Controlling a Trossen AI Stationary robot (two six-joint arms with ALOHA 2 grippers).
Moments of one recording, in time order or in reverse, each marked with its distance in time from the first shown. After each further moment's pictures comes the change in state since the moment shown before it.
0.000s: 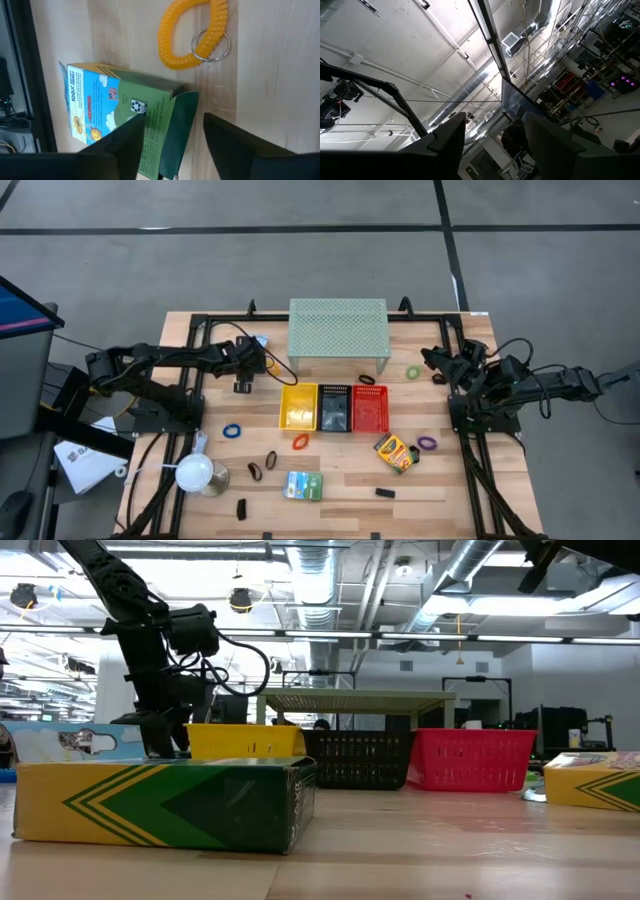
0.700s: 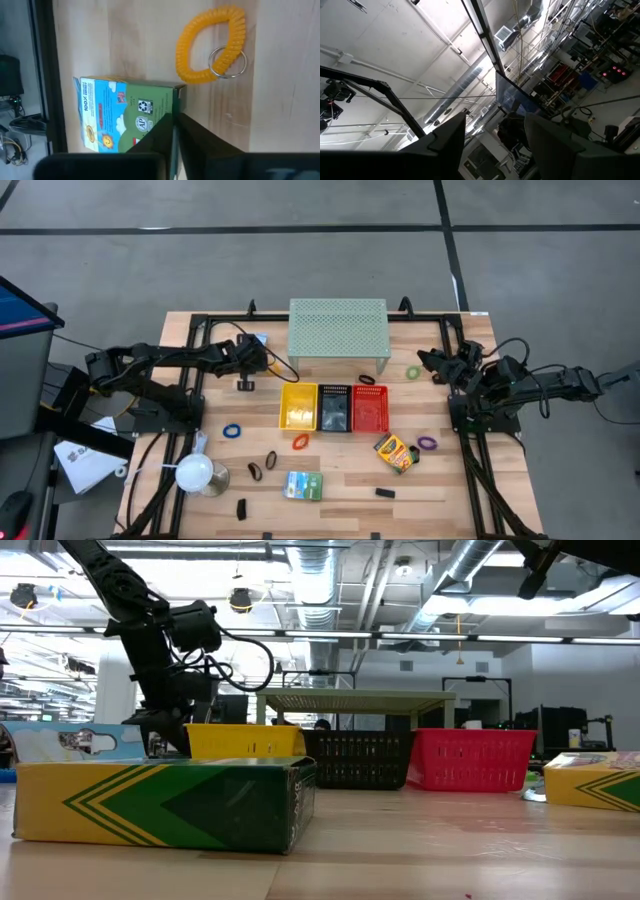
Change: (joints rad) left arm 0.000 0.000 0.001 0.061 -0.018 -0.025; right arm 0.000 0.000 0.000 -0.052 0.010 0.041
